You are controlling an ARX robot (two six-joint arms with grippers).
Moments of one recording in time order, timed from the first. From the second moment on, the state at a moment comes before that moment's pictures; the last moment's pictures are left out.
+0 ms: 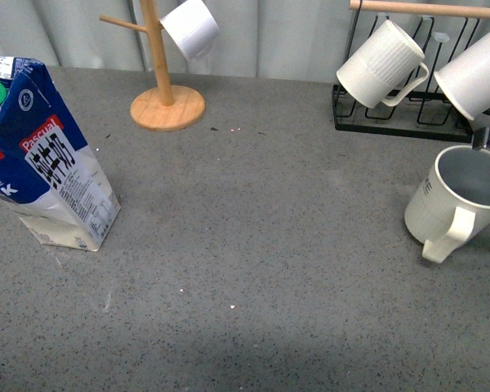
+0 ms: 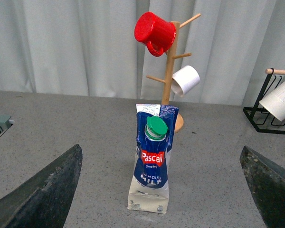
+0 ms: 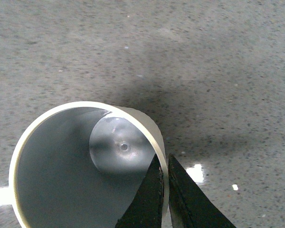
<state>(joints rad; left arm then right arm) 0.00 0.00 0.02 0.00 0.00 0.00 0.02 1.81 0.86 0.01 0.02 0.24</state>
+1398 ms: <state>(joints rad) 0.00 0.00 0.02 0.00 0.00 0.00 0.39 2.05 1.23 -0.16 -0.05 0.31</state>
